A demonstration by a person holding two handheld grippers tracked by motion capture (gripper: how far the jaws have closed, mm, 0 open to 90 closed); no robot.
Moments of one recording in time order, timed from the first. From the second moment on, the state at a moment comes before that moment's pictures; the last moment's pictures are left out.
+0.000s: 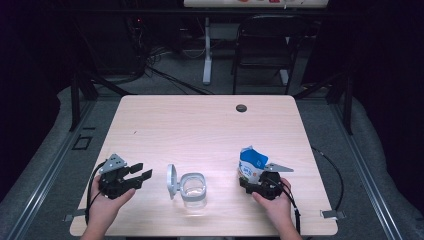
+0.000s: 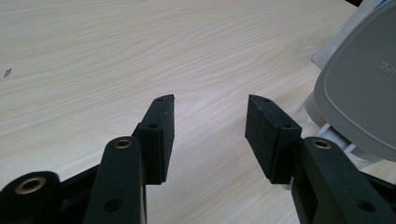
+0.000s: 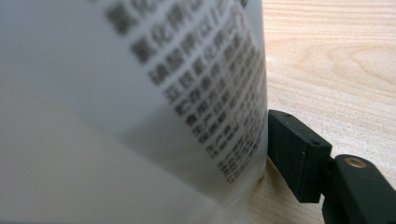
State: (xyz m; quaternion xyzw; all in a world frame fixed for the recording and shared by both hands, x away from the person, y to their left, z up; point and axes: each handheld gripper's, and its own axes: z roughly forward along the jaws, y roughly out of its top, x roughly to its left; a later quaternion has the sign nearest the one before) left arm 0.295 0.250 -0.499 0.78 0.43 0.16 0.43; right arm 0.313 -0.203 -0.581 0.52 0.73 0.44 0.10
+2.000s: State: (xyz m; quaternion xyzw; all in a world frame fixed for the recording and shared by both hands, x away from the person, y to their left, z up) left arm 0.296 0.251 -0.502 0.78 0.43 0.16 0.43; right arm 0.304 -0.205 -0.573 0.49 0.75 0.44 0.11
